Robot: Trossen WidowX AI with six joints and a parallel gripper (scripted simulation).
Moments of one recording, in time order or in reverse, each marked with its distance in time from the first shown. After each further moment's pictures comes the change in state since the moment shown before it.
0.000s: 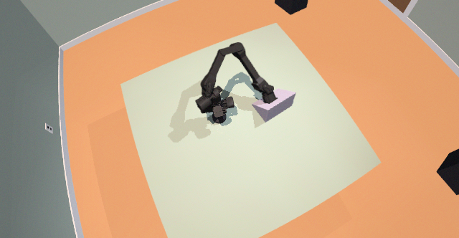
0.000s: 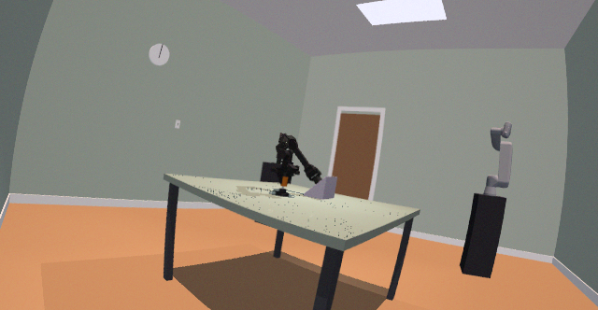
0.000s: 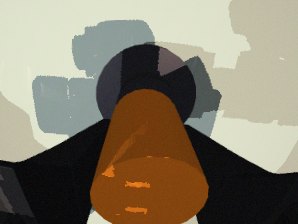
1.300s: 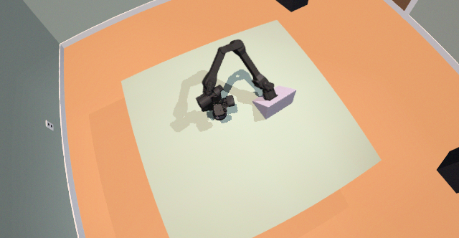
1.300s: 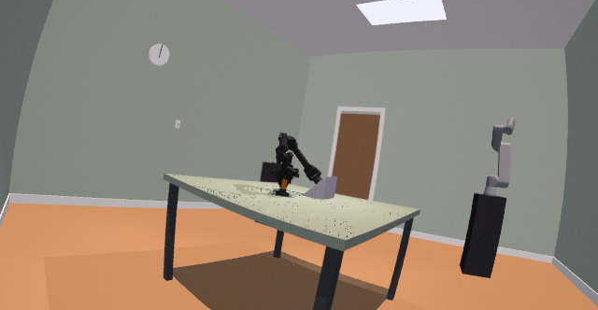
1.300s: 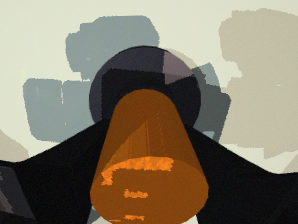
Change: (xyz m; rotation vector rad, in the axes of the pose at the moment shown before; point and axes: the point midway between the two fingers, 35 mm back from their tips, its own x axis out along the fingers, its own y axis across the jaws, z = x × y) arm 0.018 -0.001 0.000 0.007 -0.001 -0.004
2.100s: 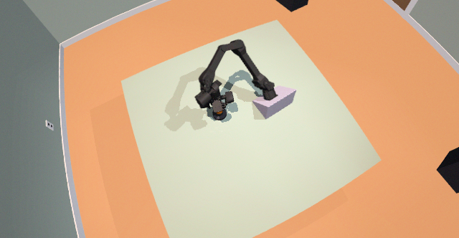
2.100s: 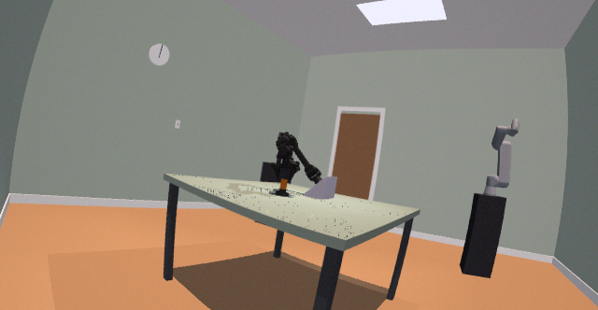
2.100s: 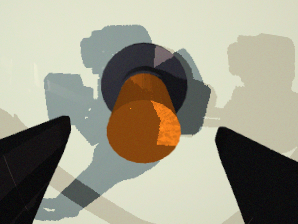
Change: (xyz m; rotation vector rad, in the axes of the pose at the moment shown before) arm -0.044 -0.002 0.001 0.000 0.004 0.014
